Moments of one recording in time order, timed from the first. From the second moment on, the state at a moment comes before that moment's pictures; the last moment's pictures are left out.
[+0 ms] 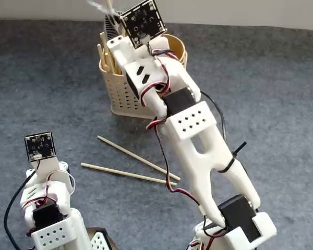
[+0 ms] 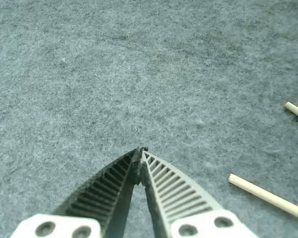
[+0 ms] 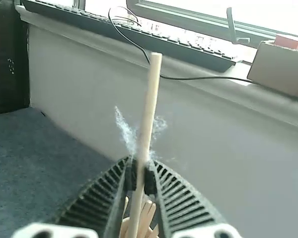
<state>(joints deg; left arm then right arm) -29.8 -103.9 96.0 61.6 -4.5 -35.1 -7.6 -2.4 16.0 13.1</state>
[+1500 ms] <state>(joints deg) -29.8 -103.9 96.0 61.6 -4.5 -48.4 -13.9 9.9 60.8 12.9</state>
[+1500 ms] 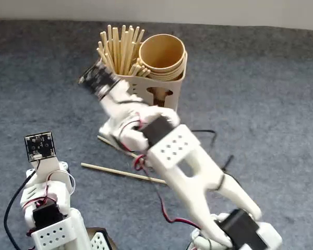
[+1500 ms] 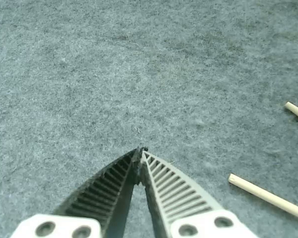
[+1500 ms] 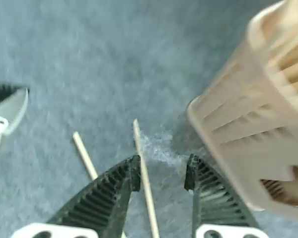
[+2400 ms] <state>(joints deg) -29.8 -103.9 96.0 61.6 -4.5 -48.7 22.8 7.2 48.7 12.9</state>
